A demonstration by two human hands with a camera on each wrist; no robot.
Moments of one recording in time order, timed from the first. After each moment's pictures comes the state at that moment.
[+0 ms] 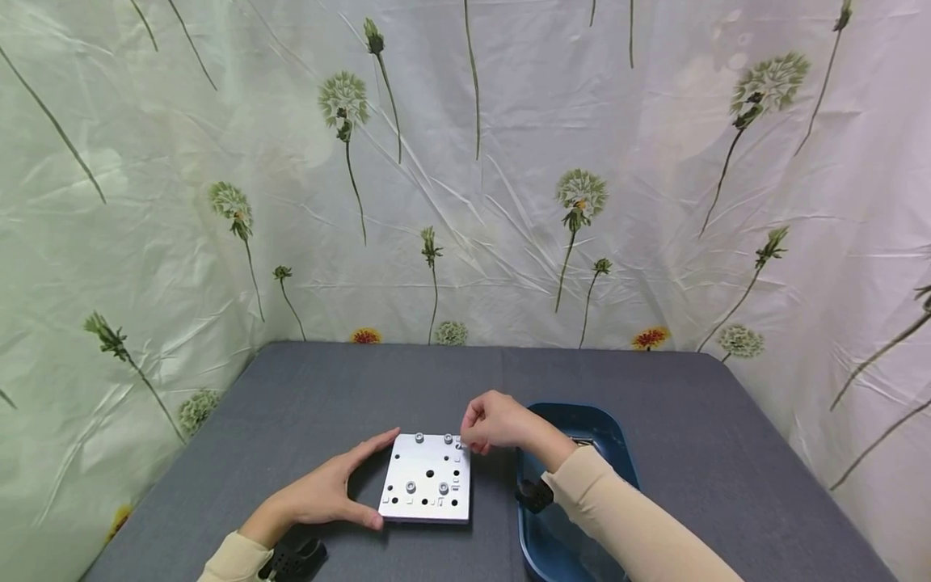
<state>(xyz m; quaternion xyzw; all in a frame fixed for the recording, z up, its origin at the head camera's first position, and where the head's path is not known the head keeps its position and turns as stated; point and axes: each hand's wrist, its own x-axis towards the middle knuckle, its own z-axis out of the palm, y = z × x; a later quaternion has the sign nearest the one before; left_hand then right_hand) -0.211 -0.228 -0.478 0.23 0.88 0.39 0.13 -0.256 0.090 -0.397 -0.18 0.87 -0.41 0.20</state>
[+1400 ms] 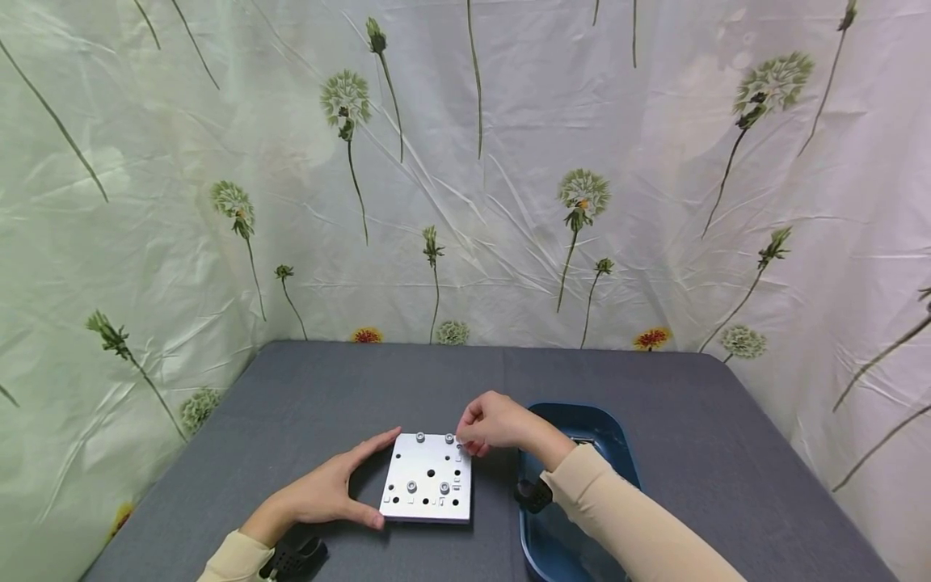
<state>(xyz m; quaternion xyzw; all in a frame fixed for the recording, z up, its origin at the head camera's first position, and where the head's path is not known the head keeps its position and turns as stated) -0.210 -0.228 -0.477 0.23 0.88 0.39 0.13 -0.261 0.088 -0.398 -0.18 0.86 -0.42 0.23</state>
